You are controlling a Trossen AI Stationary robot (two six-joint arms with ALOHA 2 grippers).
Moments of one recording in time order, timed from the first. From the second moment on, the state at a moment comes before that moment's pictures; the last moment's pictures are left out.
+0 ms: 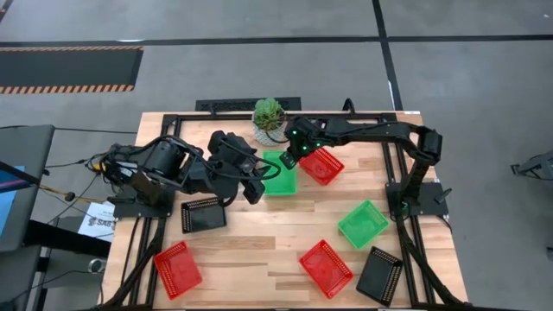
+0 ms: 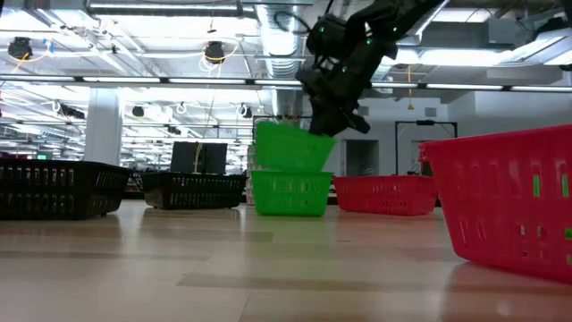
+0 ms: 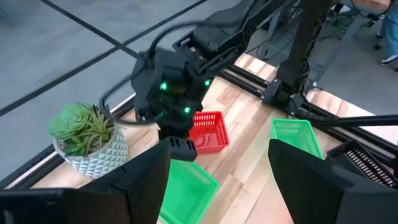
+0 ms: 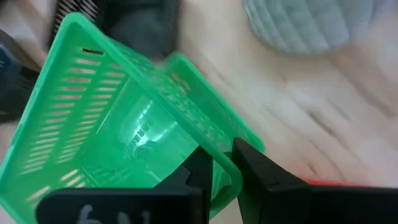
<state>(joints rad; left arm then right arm) -0.33 1.74 2.30 -1.33 -0.75 -0.71 -0.33 1.78 1.33 -0.52 -0.08 0.45</state>
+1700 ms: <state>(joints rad) -0.40 1.67 2.30 -1.51 -0.69 -0.75 0.28 1.19 0.92 -1.08 0.02 0.30</state>
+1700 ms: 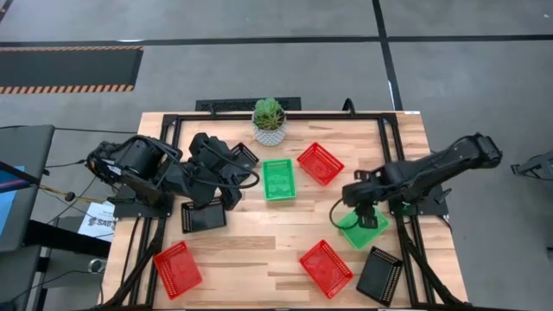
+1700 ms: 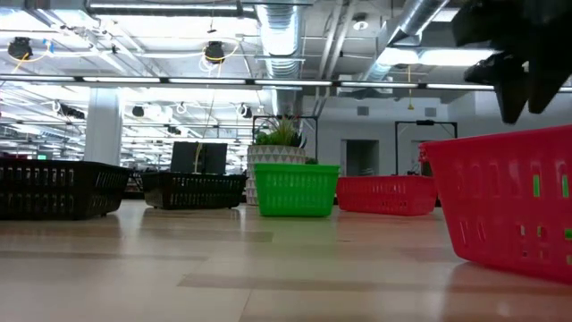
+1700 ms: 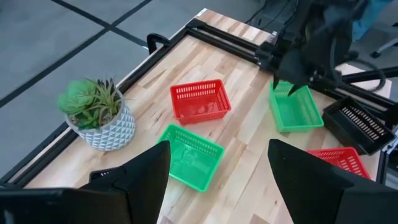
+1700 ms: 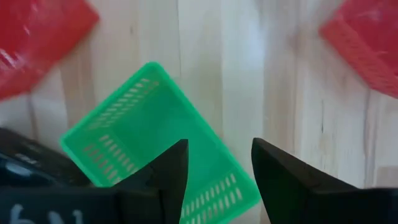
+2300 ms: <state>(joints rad) -0.40 1.67 2.29 -1.51 -0.69 -0.77 0.31 1.54 0.92 -1.03 0.05 0.10</state>
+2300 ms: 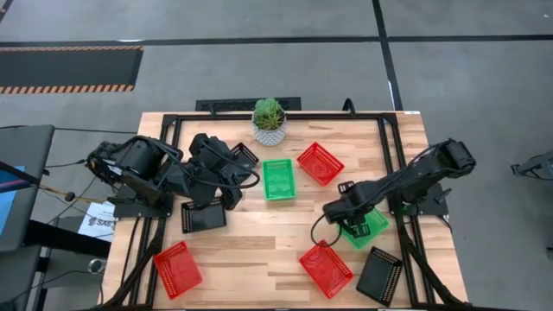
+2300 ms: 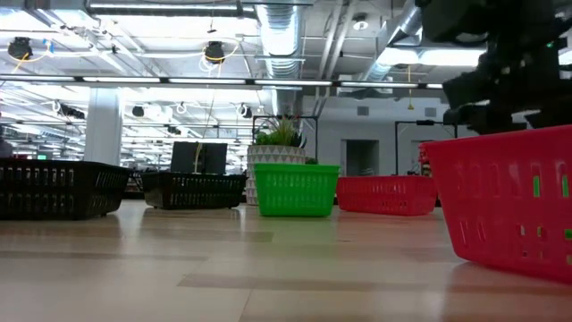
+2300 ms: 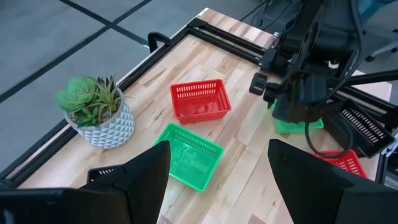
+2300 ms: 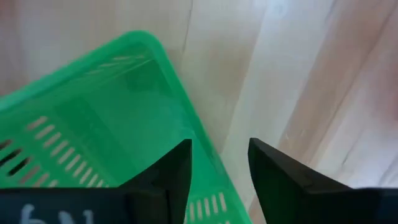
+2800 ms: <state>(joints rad) -0.40 1.67 2.29 -1.52 -0.69 -0.77 0.24 1.44 0.95 -1.15 0.05 0.26</state>
